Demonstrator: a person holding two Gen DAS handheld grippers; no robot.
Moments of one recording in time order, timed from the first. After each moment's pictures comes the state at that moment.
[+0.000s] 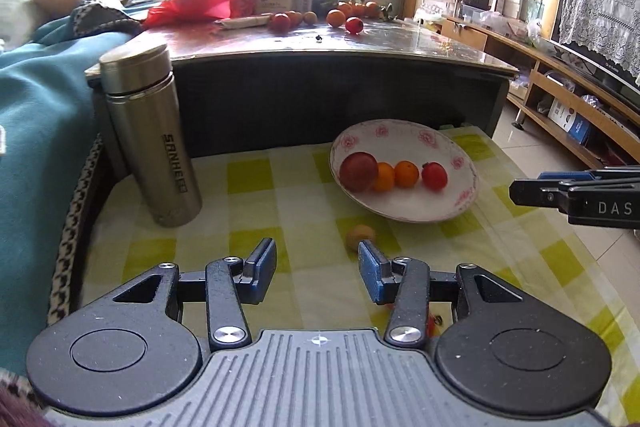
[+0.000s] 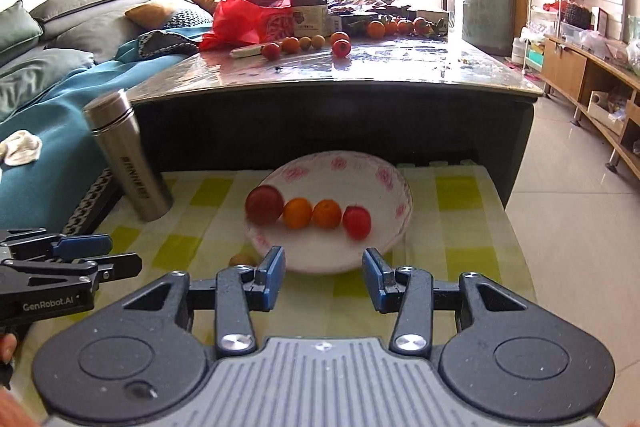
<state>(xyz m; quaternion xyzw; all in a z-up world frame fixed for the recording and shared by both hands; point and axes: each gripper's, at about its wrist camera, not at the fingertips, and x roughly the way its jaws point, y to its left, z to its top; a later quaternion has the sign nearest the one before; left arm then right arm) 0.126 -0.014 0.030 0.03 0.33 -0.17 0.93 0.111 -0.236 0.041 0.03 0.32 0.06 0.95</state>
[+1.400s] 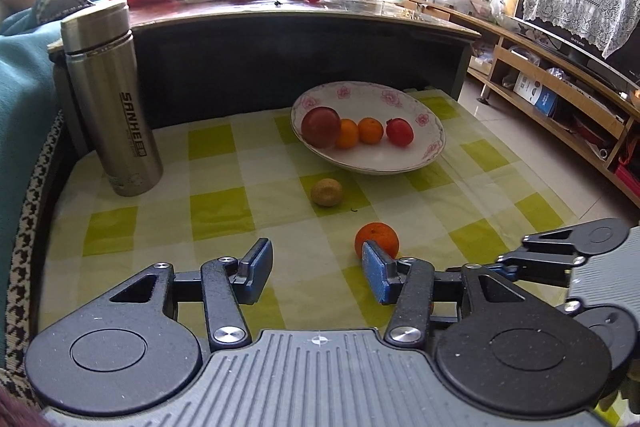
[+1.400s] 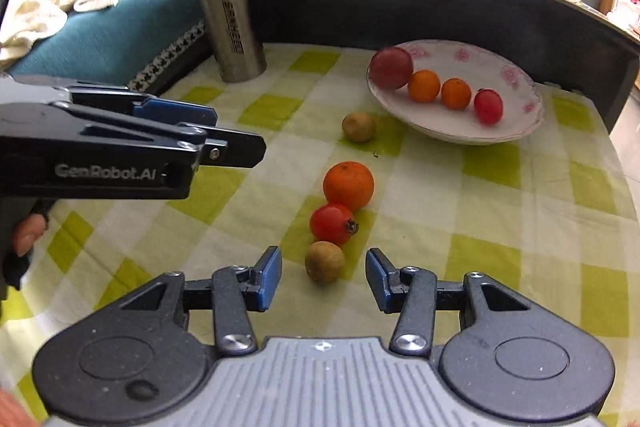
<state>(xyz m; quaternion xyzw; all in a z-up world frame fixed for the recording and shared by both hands) 0.113 -0.017 -0.008 0.05 0.34 -0.23 0.91 0.091 -0.159 -0.043 -0.04 0.41 0.16 0.90</state>
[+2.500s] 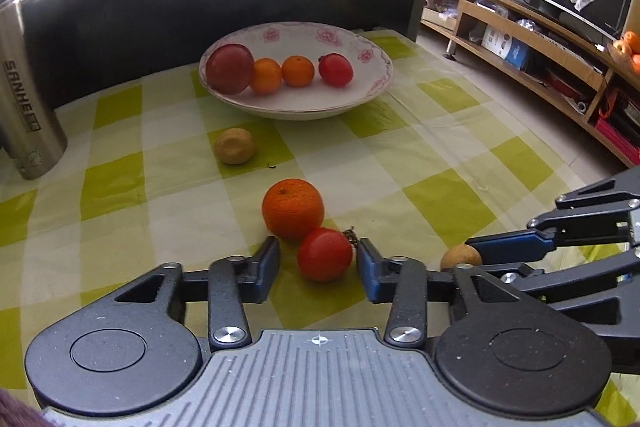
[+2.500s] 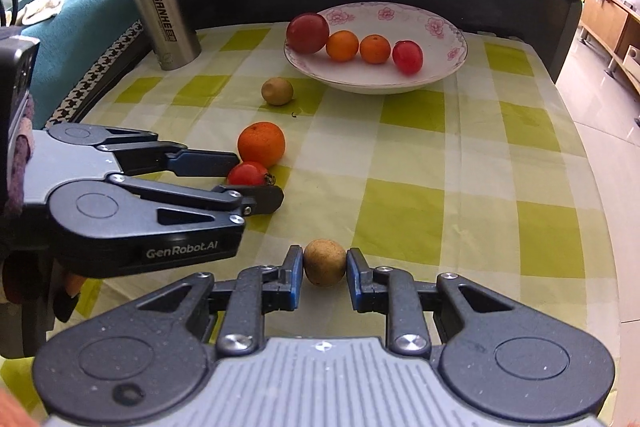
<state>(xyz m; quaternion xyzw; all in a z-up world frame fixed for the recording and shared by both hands) 0.119 -0.075 -0.058 0.08 0.37 -0.27 0.88 0.077 -0.206 -0.051 -0.01 0.44 0.10 0.89</state>
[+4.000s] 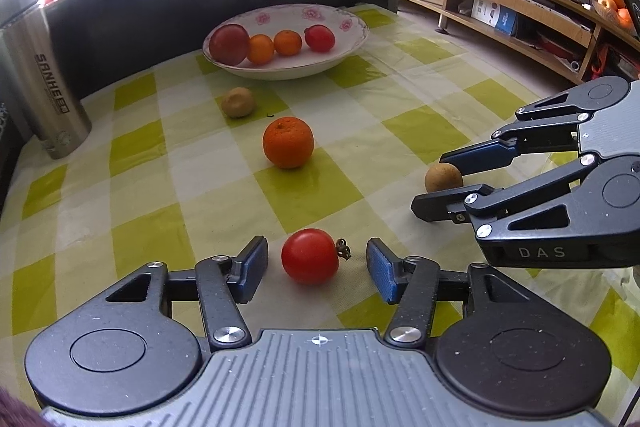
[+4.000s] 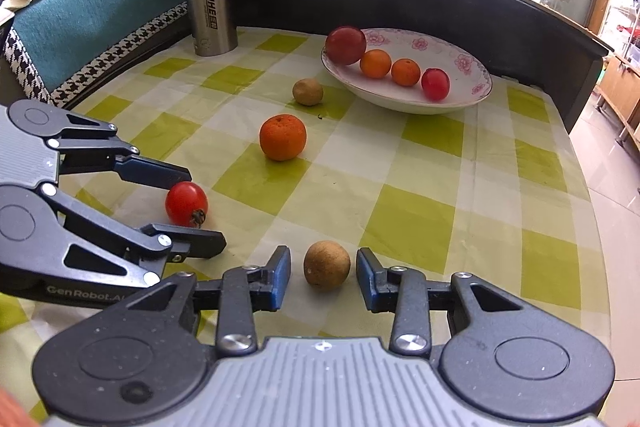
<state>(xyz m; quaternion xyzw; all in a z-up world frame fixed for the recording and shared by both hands) 0.064 -0.059 -0.059 0.13 0.37 -0.27 0.88 0.054 -0.199 -0.062 -0.09 0.38 0.14 0.91</state>
